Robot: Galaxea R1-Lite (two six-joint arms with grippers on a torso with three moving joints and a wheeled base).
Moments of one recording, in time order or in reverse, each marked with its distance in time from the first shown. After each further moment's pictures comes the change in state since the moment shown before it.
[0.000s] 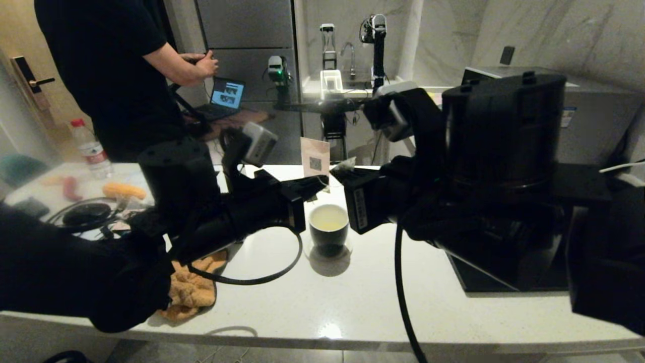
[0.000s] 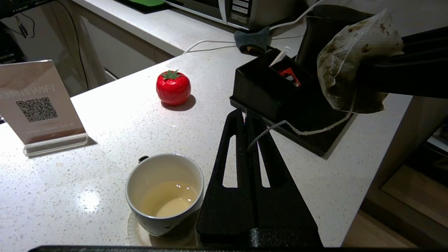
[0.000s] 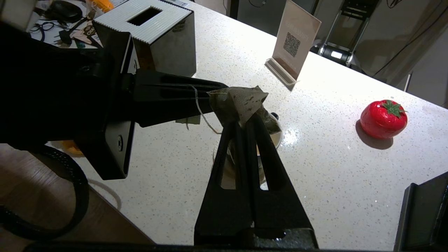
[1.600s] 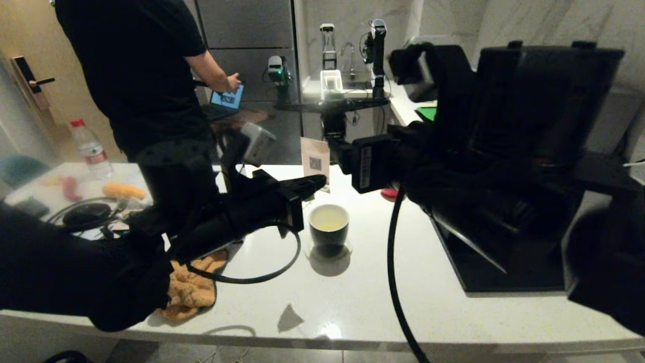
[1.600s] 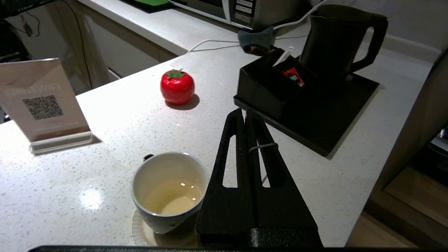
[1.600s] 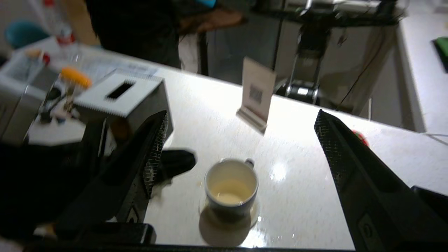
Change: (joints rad) left arm 0.016 0.000 0.001 0.000 0.000 0.000; right arm -0.005 0.002 -0.004 -0.204 -0.144 -0.010
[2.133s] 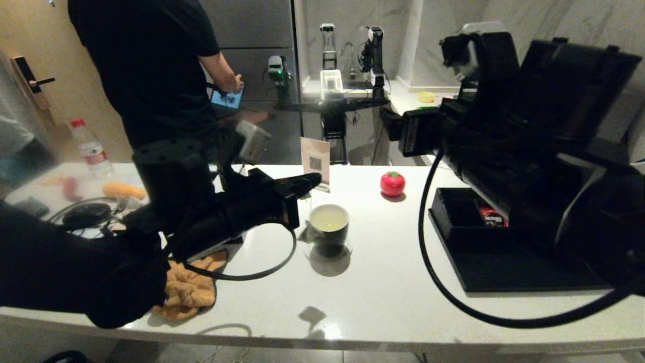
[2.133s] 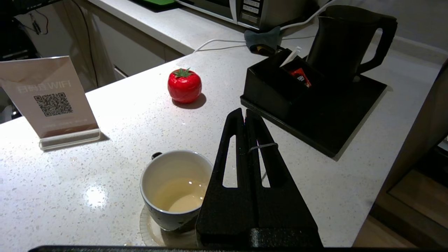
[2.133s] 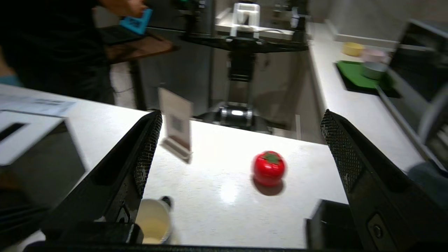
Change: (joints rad) left arm 0.018 -0.002 0.001 0.001 0.000 -0.002; right arm -0.191 -0.005 0.068 -0.194 -0.030 -0.126
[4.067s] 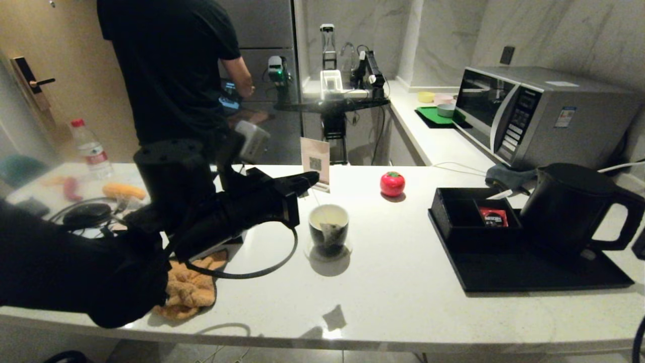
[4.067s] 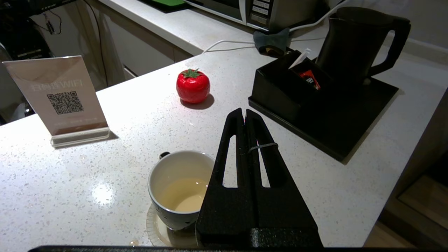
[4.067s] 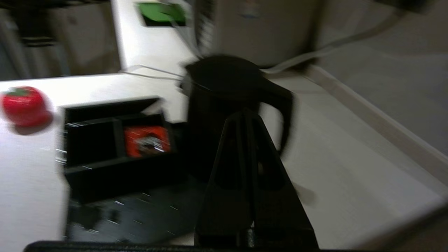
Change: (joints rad) left arm -0.006 0.003 -0.002 -0.001 0.039 0.004; right arm -0.605 -0.571 0.856 -0.200 -0.008 0.000
